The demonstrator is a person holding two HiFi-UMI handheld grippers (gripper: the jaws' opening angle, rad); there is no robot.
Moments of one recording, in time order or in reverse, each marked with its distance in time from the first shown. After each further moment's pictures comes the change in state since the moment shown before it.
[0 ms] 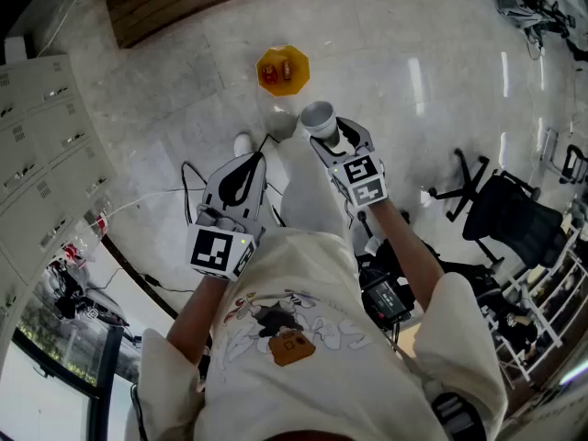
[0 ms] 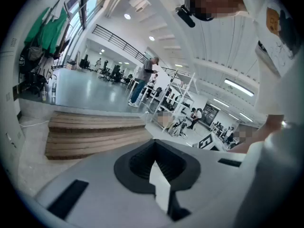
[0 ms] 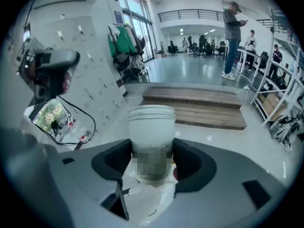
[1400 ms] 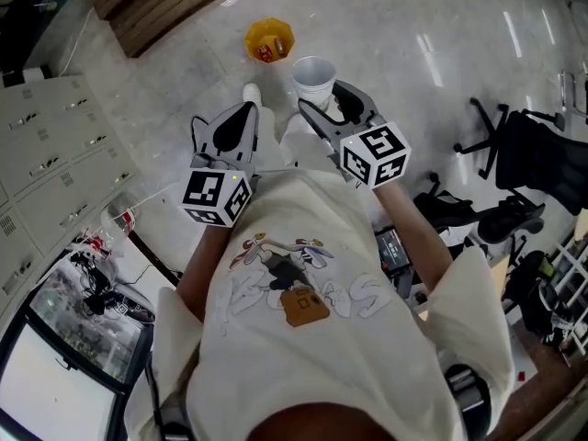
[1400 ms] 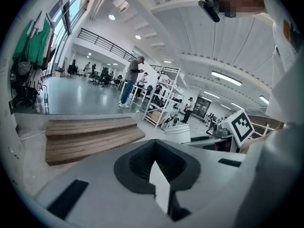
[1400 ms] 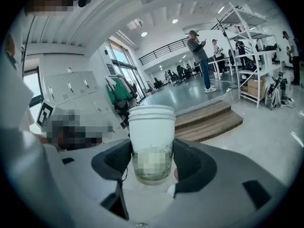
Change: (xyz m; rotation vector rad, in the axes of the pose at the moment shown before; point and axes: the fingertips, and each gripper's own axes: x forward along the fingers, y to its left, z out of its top) left arm -0.068 -0.162 -0.027 0.092 0.025 0.004; right arm -0.229 0.069 -0.012 0.275 -0.455 0.086
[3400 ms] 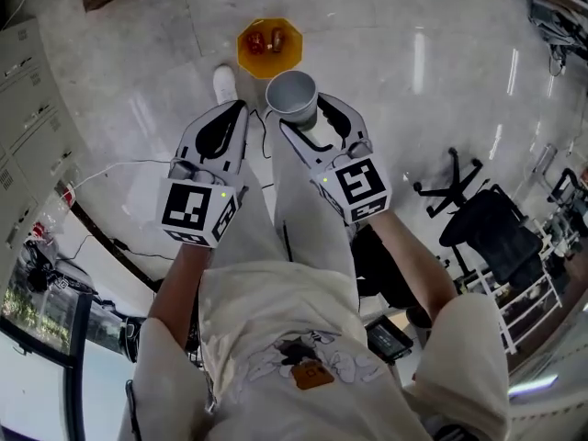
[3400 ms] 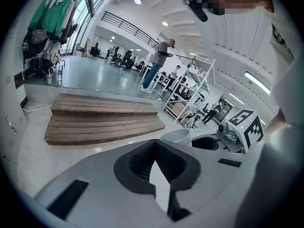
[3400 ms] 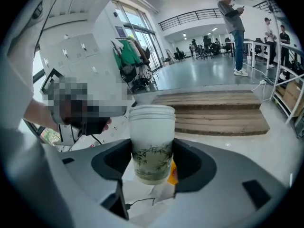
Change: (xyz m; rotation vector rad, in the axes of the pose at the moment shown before) left arm 0.247 0.242 -0.064 -0.215 0.122 0.172; right arm 0.301 -0.159 -0.043 -0.230 0.373 0.173
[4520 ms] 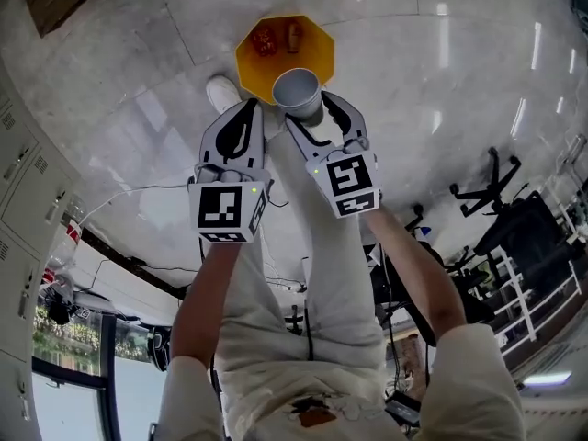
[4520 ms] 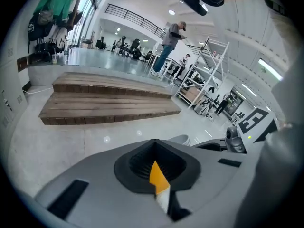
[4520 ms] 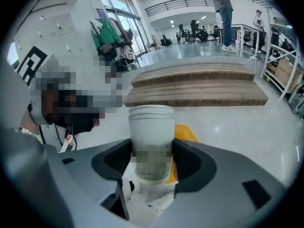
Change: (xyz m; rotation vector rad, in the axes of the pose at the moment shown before) left arm 0.202 0.148 -0.211 -0.029 0.099 0.106; right arm 0.238 -0.114 -0.209 0.106 0.132 -0.127
